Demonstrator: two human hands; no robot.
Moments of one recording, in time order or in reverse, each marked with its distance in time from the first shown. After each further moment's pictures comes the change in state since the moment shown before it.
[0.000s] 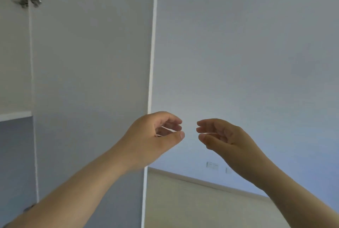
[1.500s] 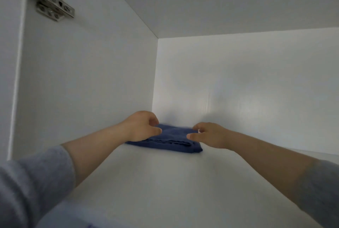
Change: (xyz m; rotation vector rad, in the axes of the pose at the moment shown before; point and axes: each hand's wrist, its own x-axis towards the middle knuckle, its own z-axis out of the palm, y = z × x) left_hand -0.389 -0.023 -0.650 1.278 0.917 -1.249; right_hand 0.129 -0.526 0.737 0.166 -1.125 -0.994
